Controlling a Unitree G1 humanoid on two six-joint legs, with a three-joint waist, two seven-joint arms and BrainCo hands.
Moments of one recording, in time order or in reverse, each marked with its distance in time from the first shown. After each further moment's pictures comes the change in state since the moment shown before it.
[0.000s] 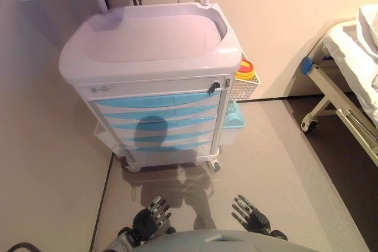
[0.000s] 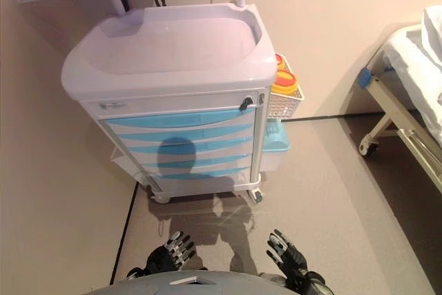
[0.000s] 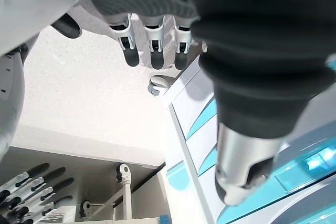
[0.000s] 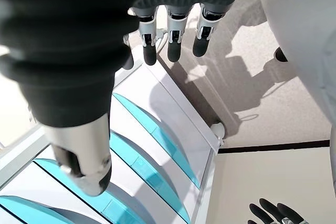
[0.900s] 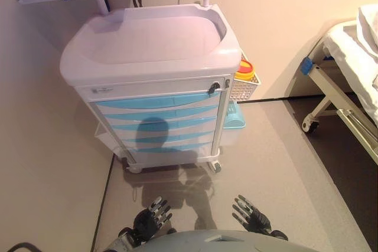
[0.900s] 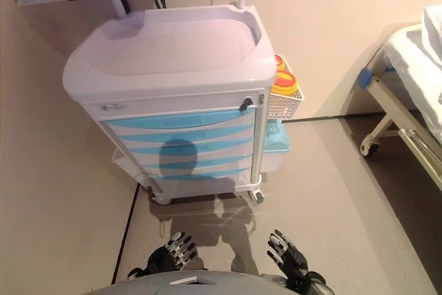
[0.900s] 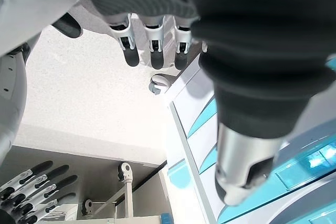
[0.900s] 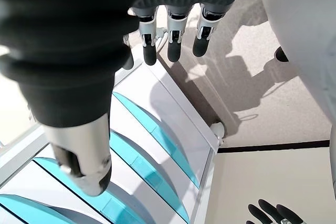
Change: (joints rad) left arm 0.001 -0.002 0.001 0.000 -0.004 0.009 -0.008; right arm 0.000 -0.003 0.000 0.000 -0.007 0.000 0.000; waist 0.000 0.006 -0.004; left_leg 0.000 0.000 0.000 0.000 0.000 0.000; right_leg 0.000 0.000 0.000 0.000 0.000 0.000
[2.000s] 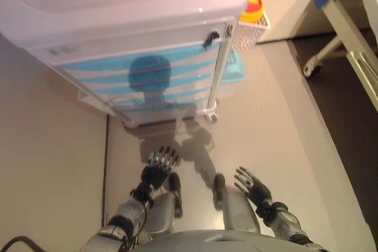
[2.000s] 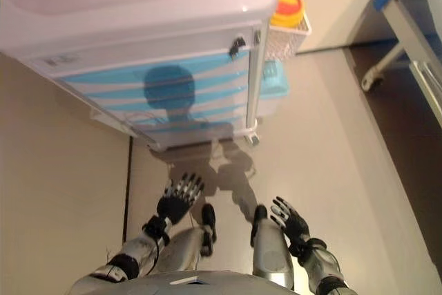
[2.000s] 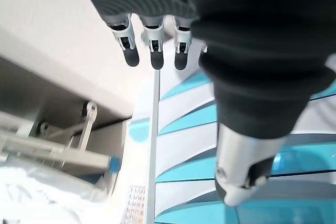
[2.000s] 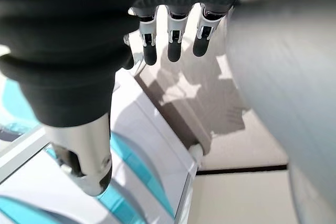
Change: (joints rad) left arm -0.240 -0.022 0.004 -0.179 -0.549 0.057 -0.161; right arm -0.117 -0.082 0.071 -0.211 -0.001 -0.039 -0.069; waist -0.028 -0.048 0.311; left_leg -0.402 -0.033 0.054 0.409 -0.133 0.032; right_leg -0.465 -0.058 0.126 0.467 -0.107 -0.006
